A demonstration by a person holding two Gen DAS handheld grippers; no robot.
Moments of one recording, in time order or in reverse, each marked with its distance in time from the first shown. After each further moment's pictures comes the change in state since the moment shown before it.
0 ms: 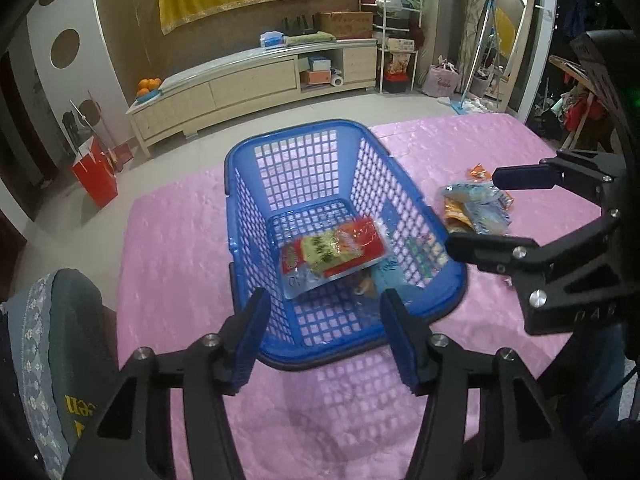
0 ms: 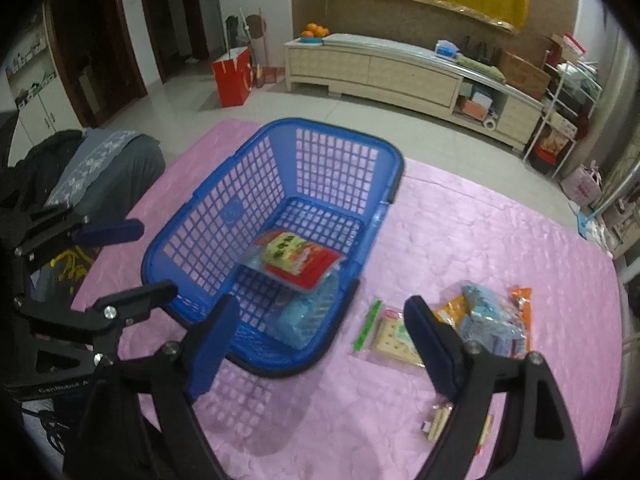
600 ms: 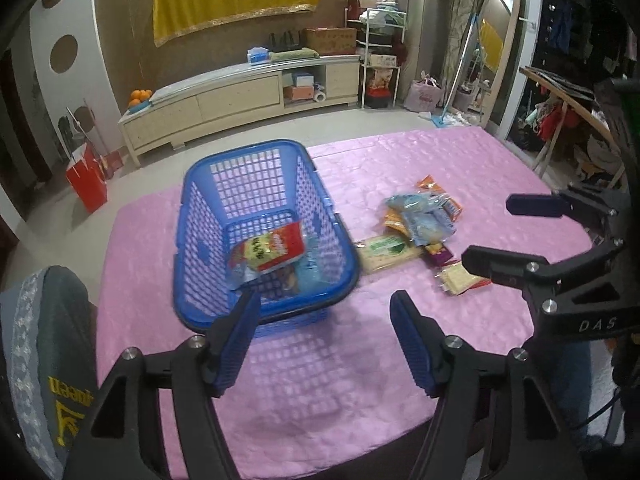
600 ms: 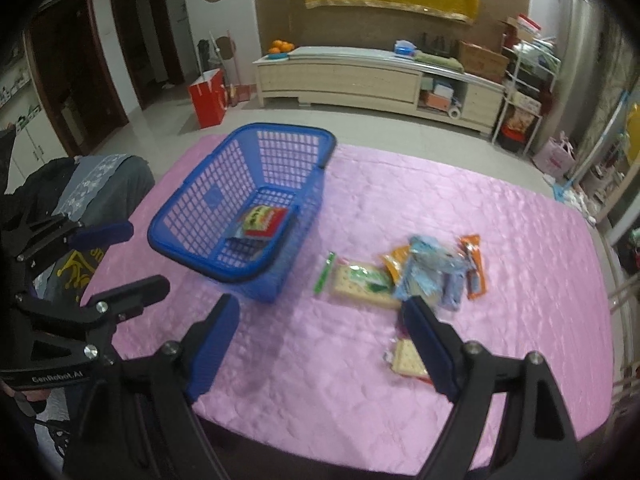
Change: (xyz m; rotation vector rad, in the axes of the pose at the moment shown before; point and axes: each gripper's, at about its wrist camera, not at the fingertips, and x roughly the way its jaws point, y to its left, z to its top) left arm -0.037 -0.070 -0.010 -0.024 -0.053 -0.042; right arm -0.065 -0.042 -0.059 0.115 -0.041 -0.044
